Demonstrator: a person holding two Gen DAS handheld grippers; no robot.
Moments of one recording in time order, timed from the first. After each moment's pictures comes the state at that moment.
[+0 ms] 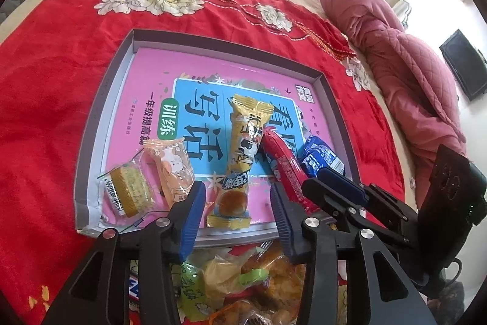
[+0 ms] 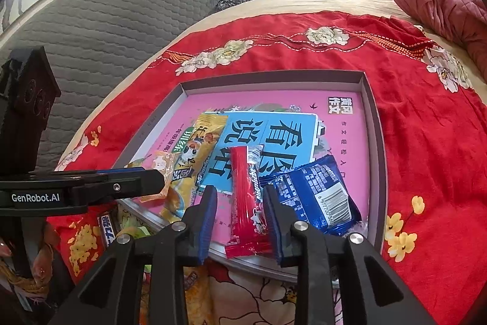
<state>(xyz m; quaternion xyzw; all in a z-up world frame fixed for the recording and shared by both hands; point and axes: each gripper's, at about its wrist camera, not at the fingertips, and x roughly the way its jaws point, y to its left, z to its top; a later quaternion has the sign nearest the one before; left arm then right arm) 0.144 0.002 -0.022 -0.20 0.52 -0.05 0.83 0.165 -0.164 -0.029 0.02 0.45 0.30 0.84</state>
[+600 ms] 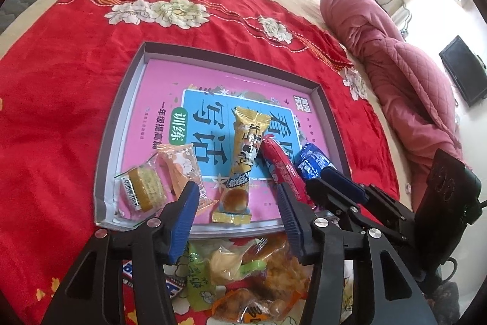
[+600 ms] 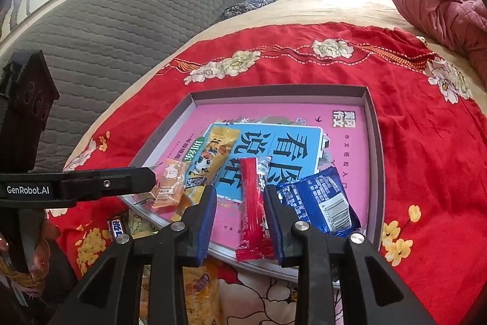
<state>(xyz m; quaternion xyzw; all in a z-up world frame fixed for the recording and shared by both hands) 0.132 0.013 -0.004 -0.21 0.50 -0.04 0.84 0.160 -0.166 -0.014 0.02 0.43 0.31 0.85</state>
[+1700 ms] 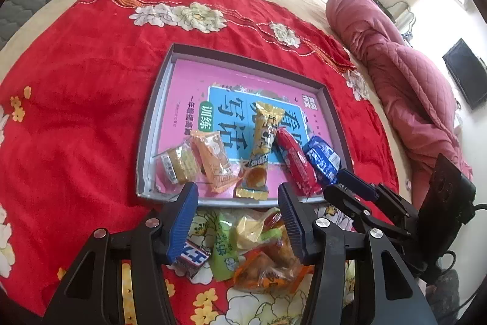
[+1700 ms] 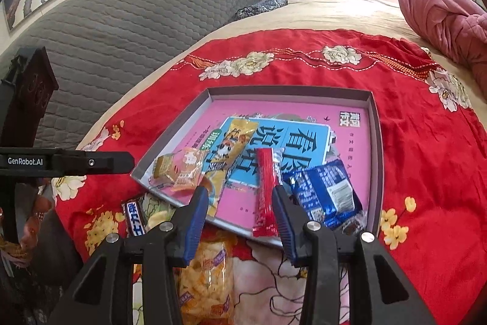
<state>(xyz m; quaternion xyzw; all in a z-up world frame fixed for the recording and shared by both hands) 0.097 0.035 0.014 -0.21 0.50 -0.03 0.84 0.132 -0.168 -0.004 0.00 0.42 0.33 0.84</state>
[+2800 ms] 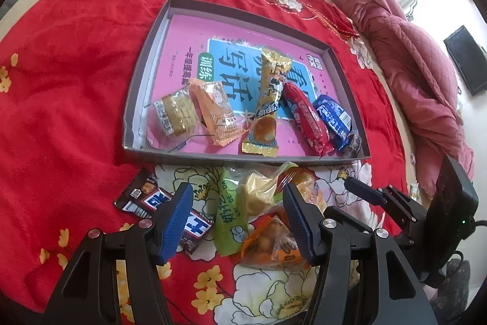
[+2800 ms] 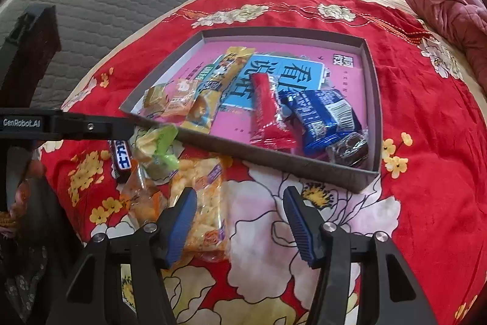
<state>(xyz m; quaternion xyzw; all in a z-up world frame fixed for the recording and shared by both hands) 0.085 0.028 -0.025 -0.20 0.55 -0.05 0.81 0.091 -0.171 -0.033 -0.06 0.49 0.30 0.81</state>
